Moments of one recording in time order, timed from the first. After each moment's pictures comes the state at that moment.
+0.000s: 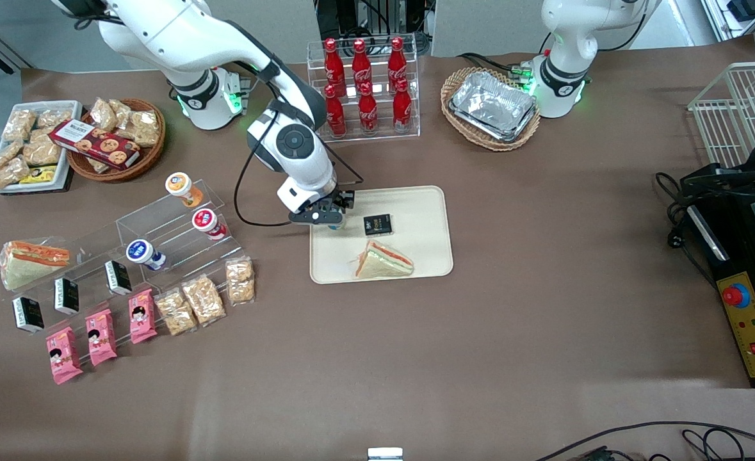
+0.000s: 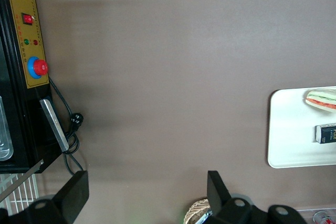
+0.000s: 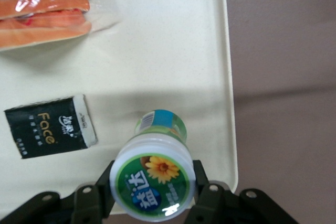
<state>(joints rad) 0.27 0.38 0.48 -2.17 -0.13 2.49 0.93</state>
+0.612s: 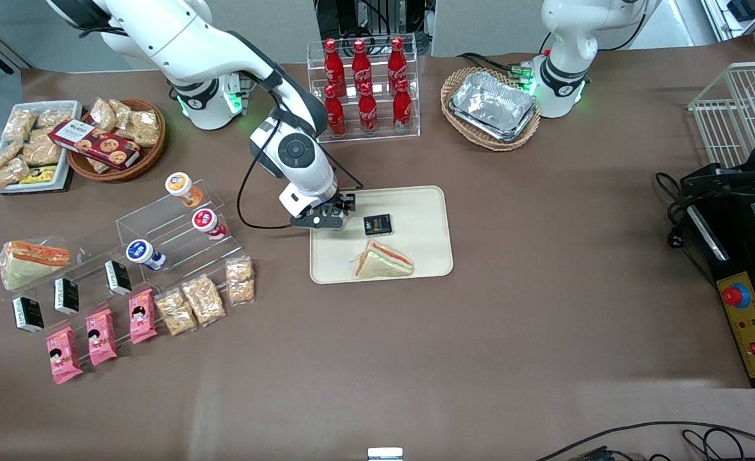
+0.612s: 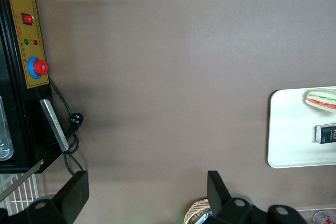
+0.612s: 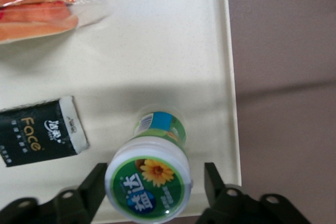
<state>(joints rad) 0.27 0.41 0.48 -2.16 -0.13 2.51 0.93</state>
